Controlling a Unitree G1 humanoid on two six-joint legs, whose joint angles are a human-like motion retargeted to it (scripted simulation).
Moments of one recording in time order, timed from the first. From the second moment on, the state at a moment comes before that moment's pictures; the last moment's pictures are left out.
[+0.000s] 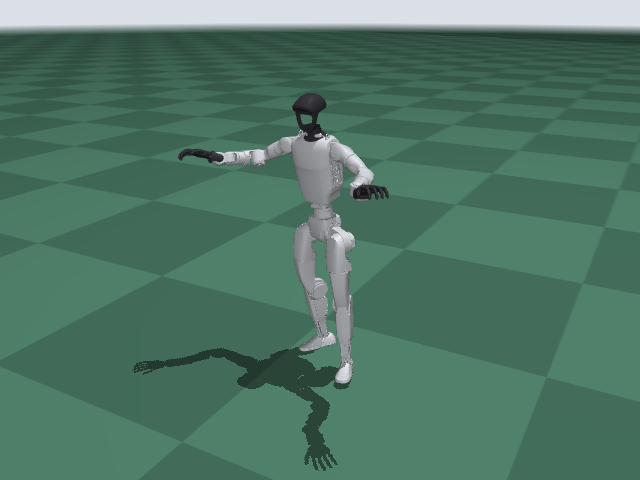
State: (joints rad) left arm -0.51 1.14 -0.15 0.60 0.33 0.62 0.54; right arm -0.35 -1.11 -0.17 0.42 -0.16 0.20 -0.33; waist 0.19 -0.08 0.11; left_leg 0.01 0.06 0.65 -0.08 -0.12 -0.04; right_leg 0.07 -0.17 -0.25 0.06 -0.17 0.26
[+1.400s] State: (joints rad) left arm -0.36 1.13 -0.05 0.66 0.34 0.81 0.34; right arm -0.39 -1.12 -0.10 0.37 -0.22 0.34 -0.13; waist 0.18 -0.07 0.17; left_leg -0.06 -0.02 0.66 0.15 -0.15 0.04; right_leg 0.06 -0.27 -0.21 -0.01 -0.03 0.22
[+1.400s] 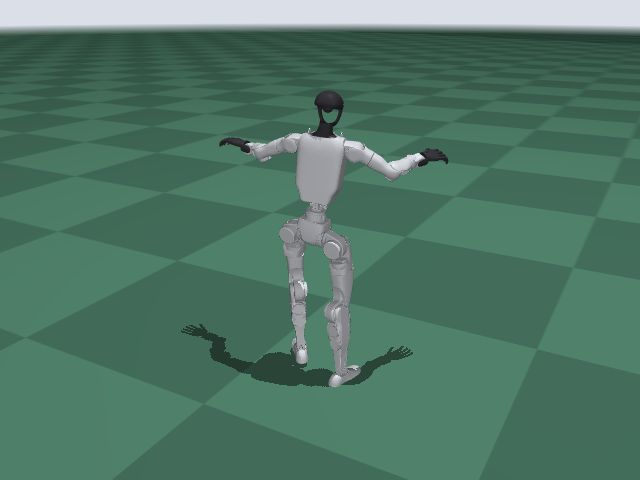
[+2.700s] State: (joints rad) left arm -0.34 1.15 0.06 0.70 0.13 0.64 0.64; right arm -0.47 -1.20 -0.15 0.59 -0.18 0.26 -0.34; waist 0.13 -0.13 0.11; left_leg 0.01 -0.02 0.61 0.10 -0.21 0.03; right_leg 0.02 -0.19 -0.09 -0.04 -0.03 0.24
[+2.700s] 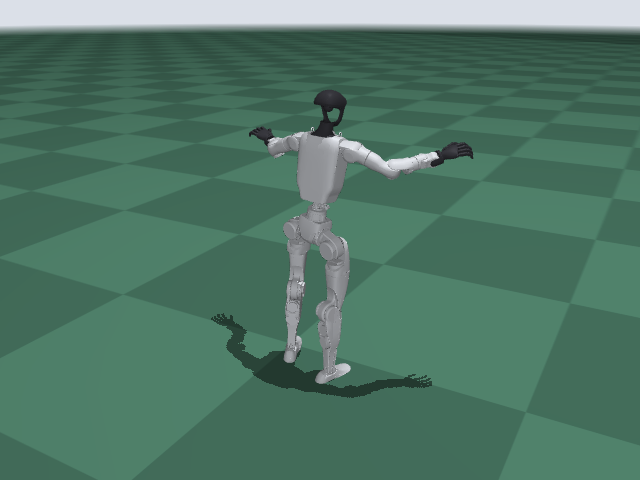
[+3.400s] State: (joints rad) left arm -0.27 1.19 0.11 0.73 0.14 0.62 0.60; right arm -0.42 -1.16 -0.12 0.63 -0.15 0.17 -0.32; waist 0.02 -0.05 0.06; left_leg 0.06 0.11 0.52 -0.09 -0.15 -0.09; right_leg -0.17 -0.17 -0.11 0.58 -0.20 0.07
